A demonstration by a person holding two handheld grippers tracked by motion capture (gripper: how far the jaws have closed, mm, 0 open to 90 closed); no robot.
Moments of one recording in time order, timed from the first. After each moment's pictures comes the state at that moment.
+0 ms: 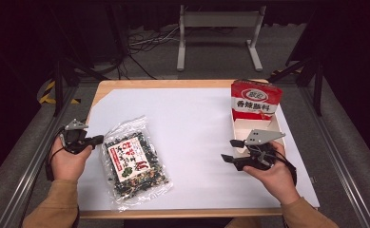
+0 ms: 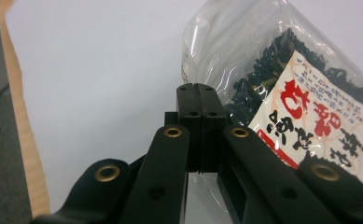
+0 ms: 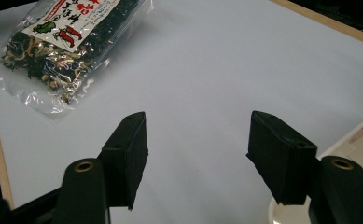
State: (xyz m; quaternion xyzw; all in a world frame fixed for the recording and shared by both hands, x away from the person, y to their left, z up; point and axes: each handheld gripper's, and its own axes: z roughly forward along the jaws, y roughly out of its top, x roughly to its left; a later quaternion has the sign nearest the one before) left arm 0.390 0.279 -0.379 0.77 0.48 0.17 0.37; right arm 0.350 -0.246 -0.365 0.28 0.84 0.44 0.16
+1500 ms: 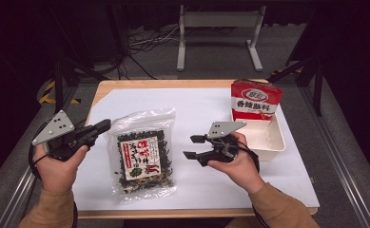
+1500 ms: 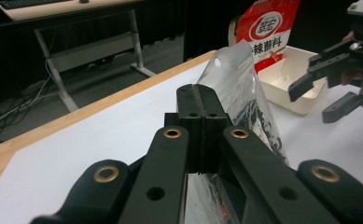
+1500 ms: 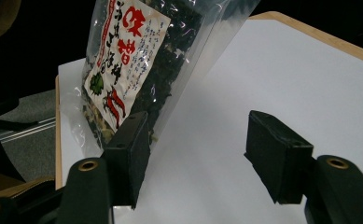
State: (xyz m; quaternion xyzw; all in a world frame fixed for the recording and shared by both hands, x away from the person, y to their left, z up) left arm 0.328 0.249 -0.292 0.75 0.30 0.23 0.55; right arm 0.369 -0.151 -0.350 0.20 0.84 0.50 0.09
